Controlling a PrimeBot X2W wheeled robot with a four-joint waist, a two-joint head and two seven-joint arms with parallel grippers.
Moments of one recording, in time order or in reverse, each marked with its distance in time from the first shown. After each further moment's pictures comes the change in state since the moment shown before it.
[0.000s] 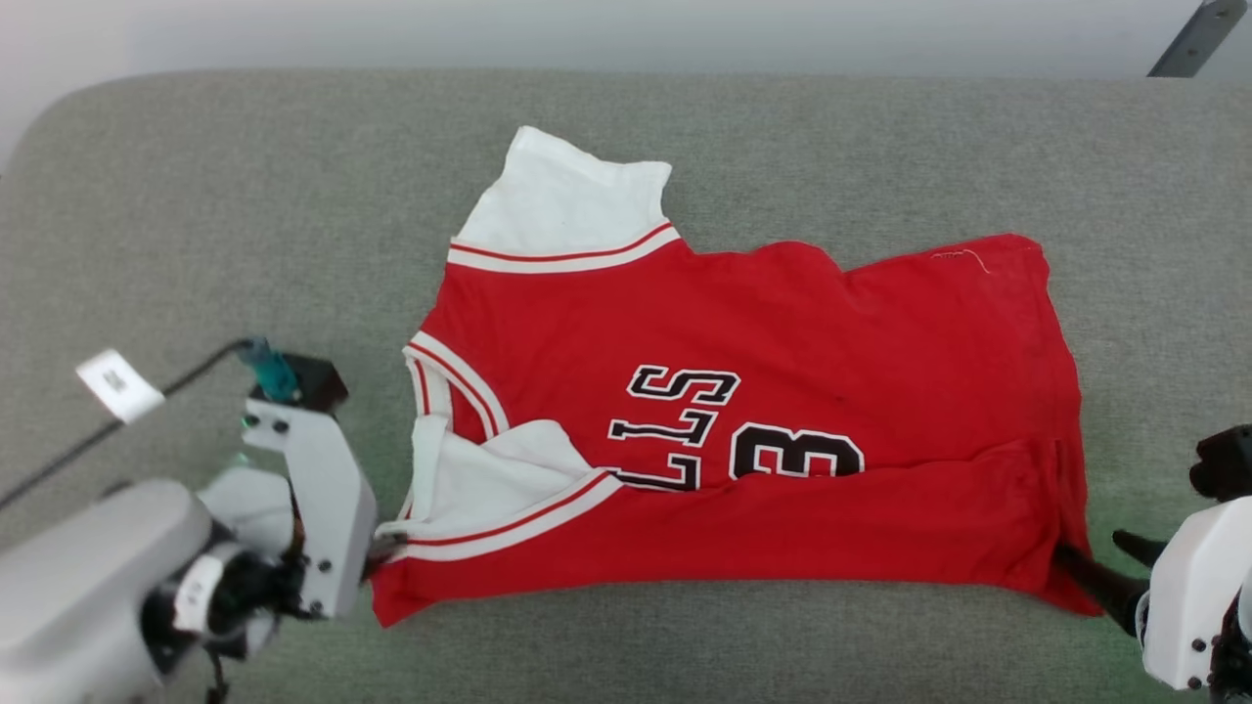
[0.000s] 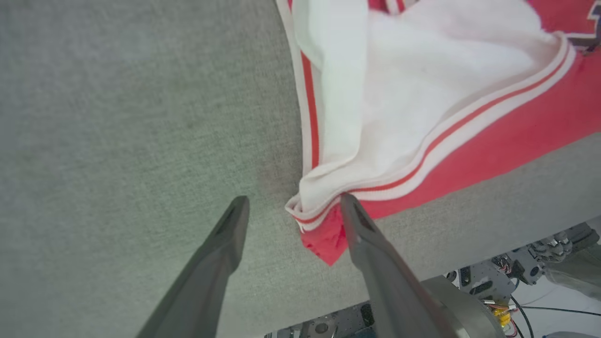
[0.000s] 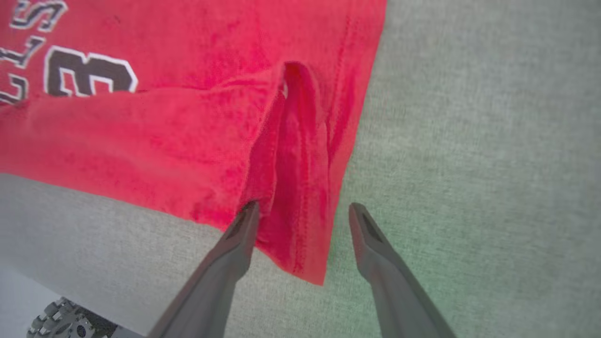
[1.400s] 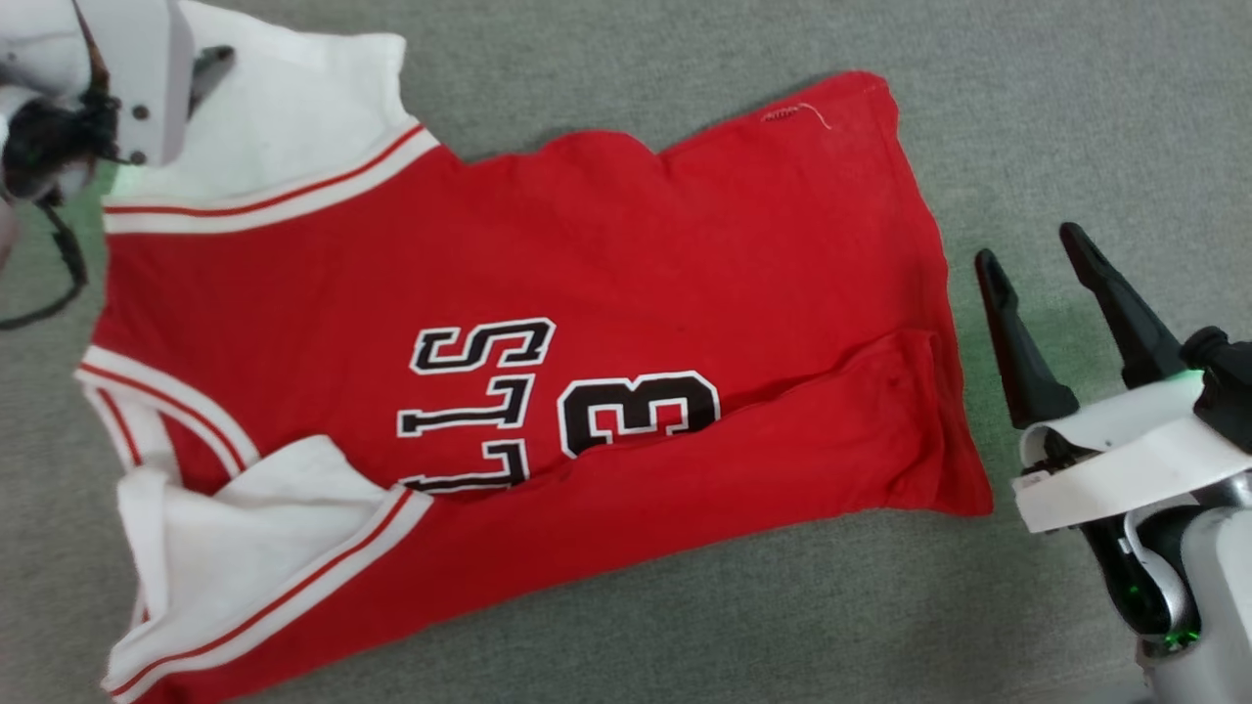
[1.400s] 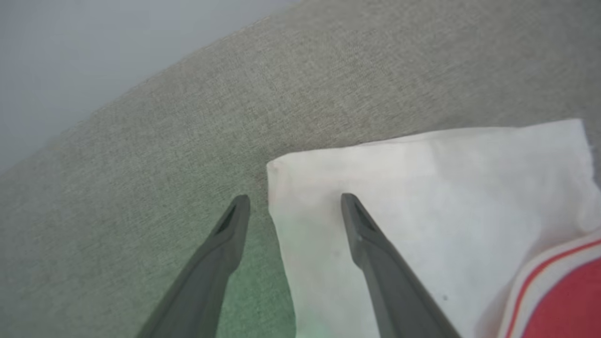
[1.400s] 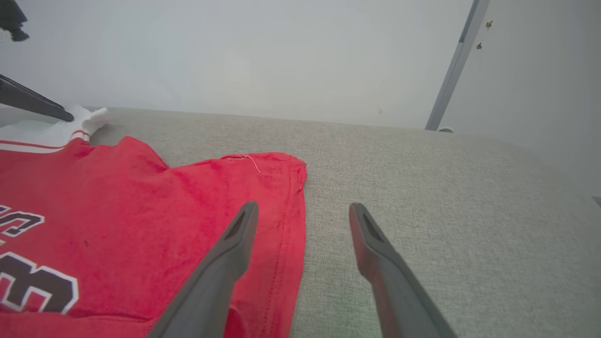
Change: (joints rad) left arm -0.637 -0.249 0.053 0.782 0.273 -0.435 -0.111; right arm -0.245 0.133 0.174 0.070 -0.248 0.000 -0.969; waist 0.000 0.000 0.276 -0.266
